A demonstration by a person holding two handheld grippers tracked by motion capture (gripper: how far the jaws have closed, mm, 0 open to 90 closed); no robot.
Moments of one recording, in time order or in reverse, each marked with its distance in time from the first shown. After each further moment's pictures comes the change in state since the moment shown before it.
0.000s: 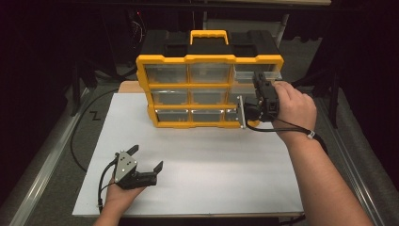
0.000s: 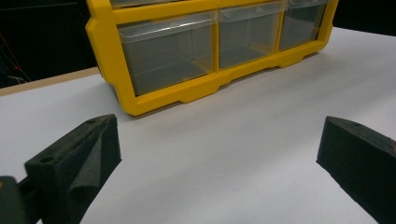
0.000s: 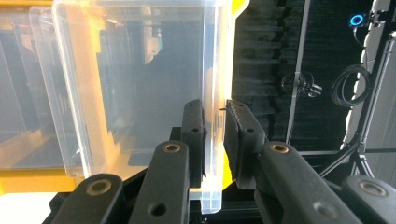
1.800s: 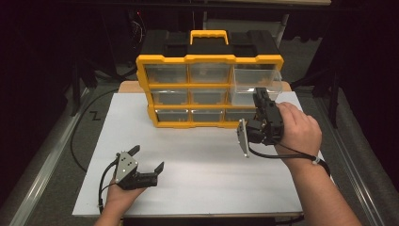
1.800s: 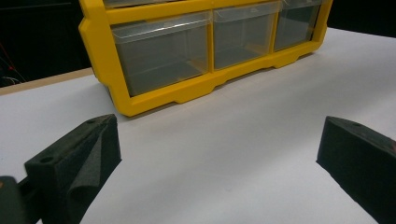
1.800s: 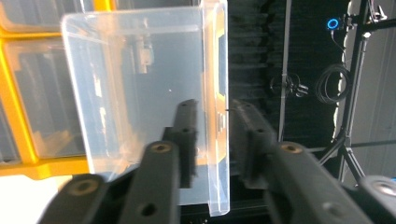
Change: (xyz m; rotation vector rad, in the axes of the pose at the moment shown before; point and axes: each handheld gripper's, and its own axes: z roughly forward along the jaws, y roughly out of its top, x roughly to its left) left arm -0.002 0.000 0.000 0.001 -0.012 0.000; right arm 0.009 0.001 -0.055 -0.033 -0.043 0.045
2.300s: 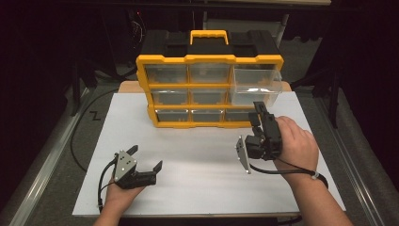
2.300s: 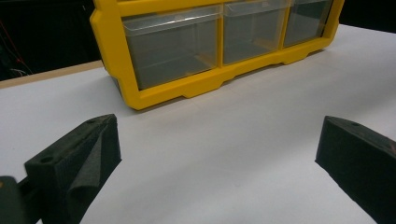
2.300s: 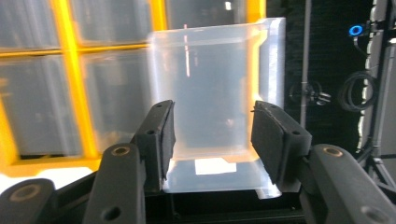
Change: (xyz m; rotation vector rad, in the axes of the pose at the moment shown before) left arm 0.003 0.000 -0.001 0.012 0.022 -0.018; right arm 0.028 -0.004 -0.024 -0.042 0.079 0.022
